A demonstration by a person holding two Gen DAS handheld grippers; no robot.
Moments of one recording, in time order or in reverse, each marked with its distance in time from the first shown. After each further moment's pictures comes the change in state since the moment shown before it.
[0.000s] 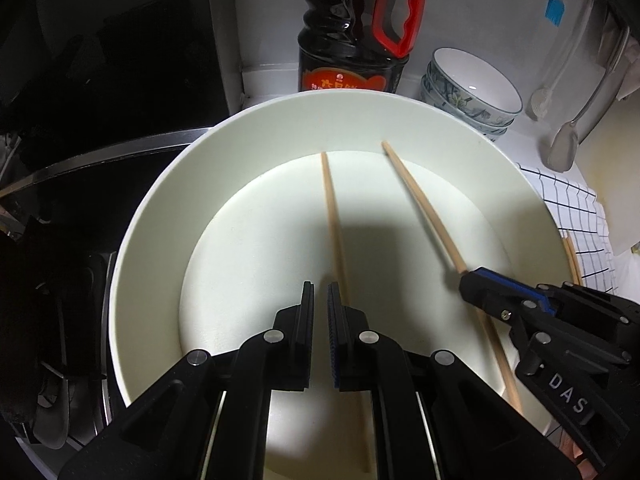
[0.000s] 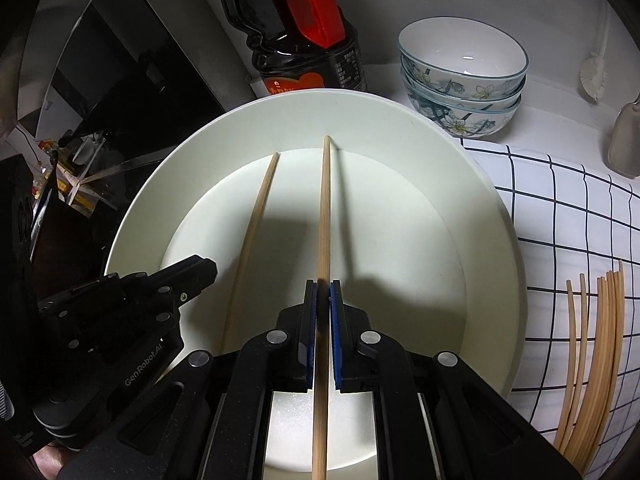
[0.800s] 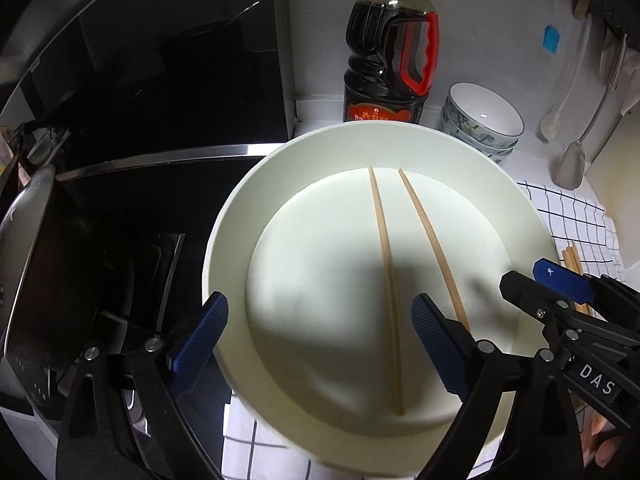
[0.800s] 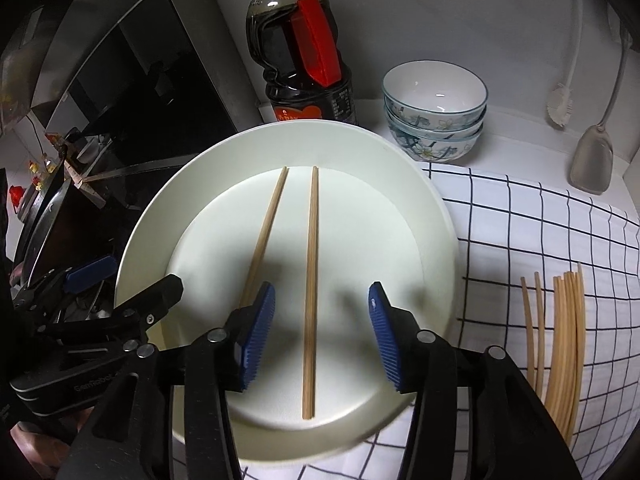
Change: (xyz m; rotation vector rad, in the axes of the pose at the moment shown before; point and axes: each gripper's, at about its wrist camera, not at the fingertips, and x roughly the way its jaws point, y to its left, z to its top) left arm -0.063 0.010 -0.024 -0.057 -0.095 0.116; right arm -0.050 -0.001 -0.026 -0.053 -0.104 -0.039
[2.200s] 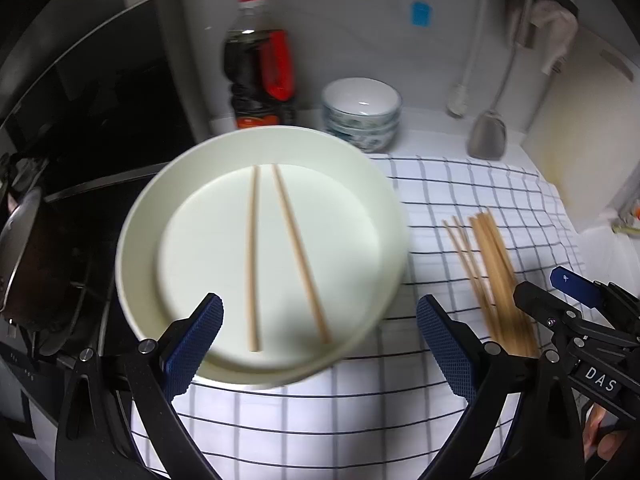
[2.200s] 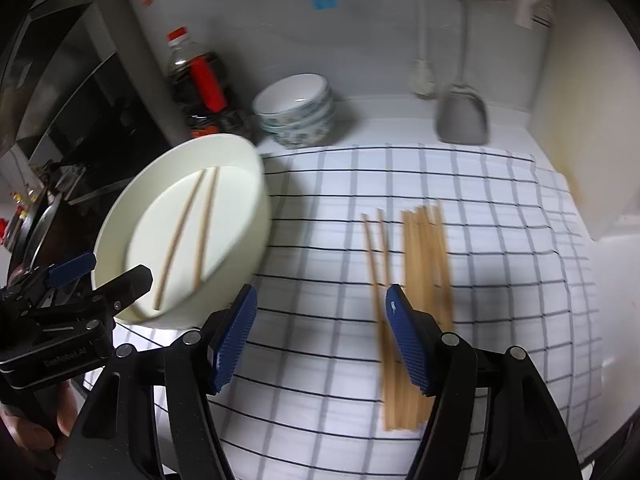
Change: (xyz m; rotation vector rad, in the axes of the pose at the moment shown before) left arm -0.061 -0.125 -0.039 0.112 -0.036 -0.087; right arm -0.111 -0.114 -0.079 0.125 -0.066 -0.114
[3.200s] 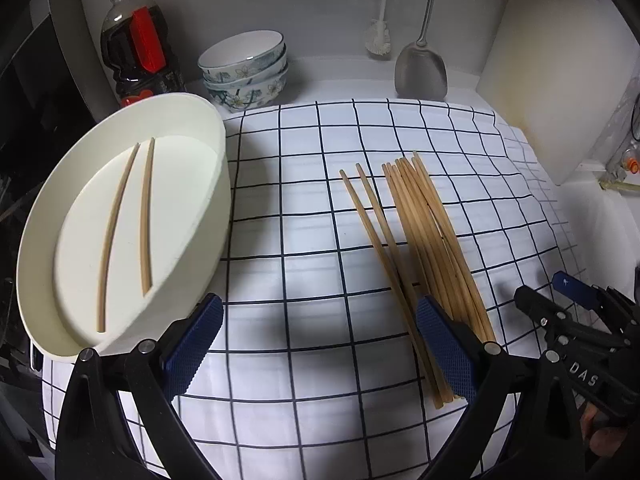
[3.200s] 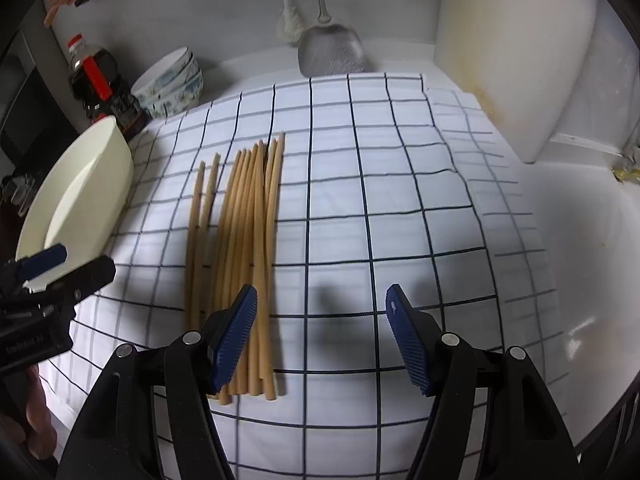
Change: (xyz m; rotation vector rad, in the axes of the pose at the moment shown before) left arm 0.063 -0.121 -0.028 0.078 0.063 -0.052; right arm 0.028 -0.137 -0.055 0.076 0.056 -0.123
